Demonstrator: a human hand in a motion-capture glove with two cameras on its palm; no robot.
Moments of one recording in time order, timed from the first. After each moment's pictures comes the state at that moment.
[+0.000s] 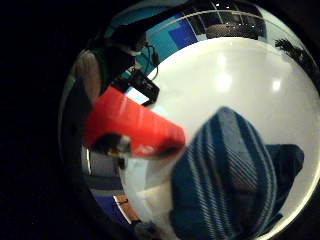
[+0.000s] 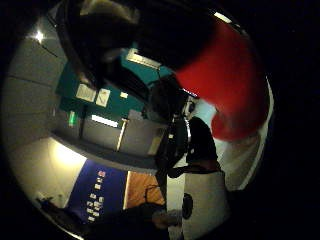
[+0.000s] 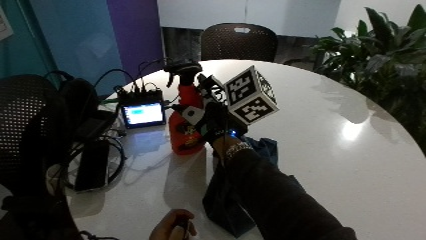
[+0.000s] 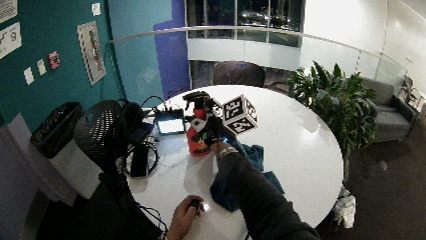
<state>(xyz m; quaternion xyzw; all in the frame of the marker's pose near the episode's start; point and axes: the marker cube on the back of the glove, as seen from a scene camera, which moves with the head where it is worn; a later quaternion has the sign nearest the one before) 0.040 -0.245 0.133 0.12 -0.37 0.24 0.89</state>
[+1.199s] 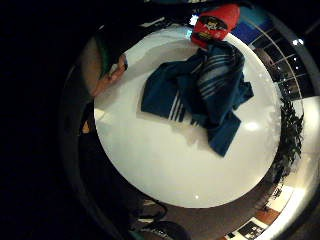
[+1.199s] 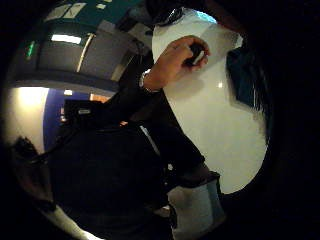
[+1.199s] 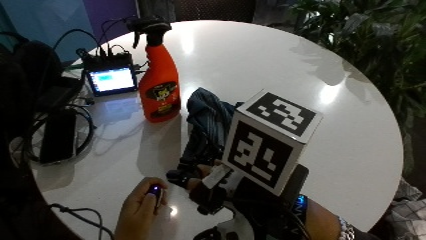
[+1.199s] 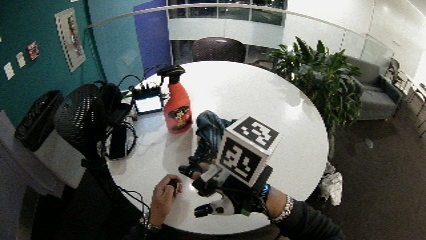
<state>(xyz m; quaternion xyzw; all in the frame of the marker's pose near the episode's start) -0.068 -0.037 0.020 -0.06 -0.14 -0.13 0.98</state>
